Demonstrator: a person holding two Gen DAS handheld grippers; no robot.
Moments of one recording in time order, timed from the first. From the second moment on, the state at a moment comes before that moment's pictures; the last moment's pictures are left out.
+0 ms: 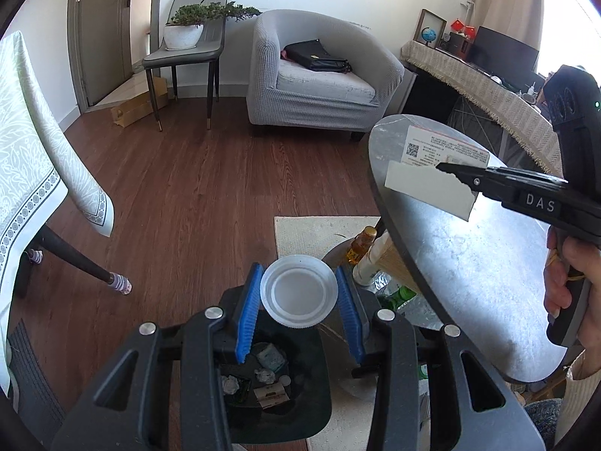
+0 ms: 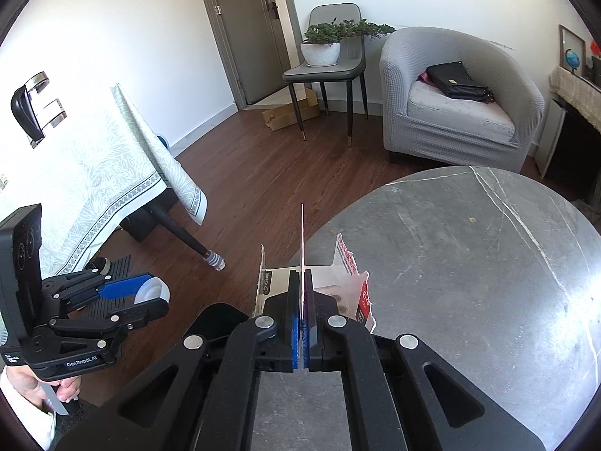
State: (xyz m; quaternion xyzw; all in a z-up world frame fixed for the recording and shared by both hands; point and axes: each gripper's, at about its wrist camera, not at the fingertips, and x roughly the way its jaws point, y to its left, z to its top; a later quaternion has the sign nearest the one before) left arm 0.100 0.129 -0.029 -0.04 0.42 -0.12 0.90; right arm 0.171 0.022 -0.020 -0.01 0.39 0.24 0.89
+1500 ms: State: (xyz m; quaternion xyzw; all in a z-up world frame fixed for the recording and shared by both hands) left arm 0.080 0.193 -0.204 0.02 0.63 -0.08 0.77; right arm 0.177 0.181 -0.084 -0.10 0.46 0.30 0.83
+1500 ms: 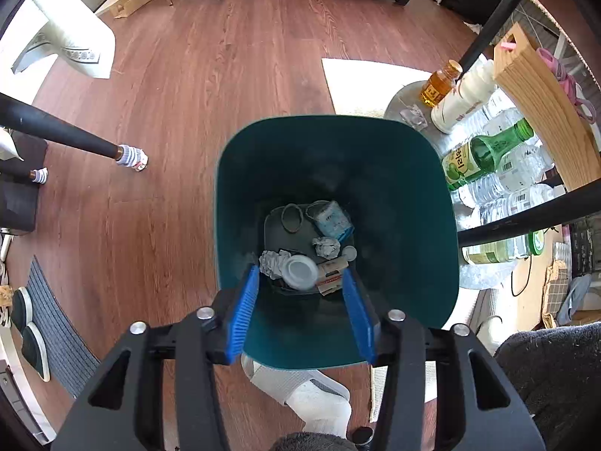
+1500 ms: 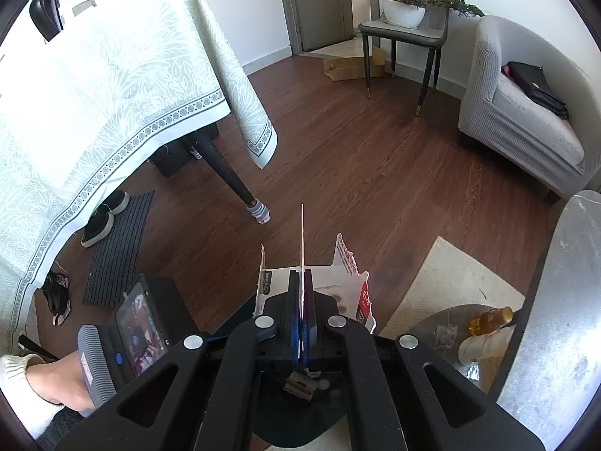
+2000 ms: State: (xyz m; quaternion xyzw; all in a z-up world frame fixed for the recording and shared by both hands) left arm 0.074 0.234 -0.138 -0.03 0.55 -0.05 0.84; right arm 0.175 0.212 -0.152 -0.15 0.52 0.29 0.79
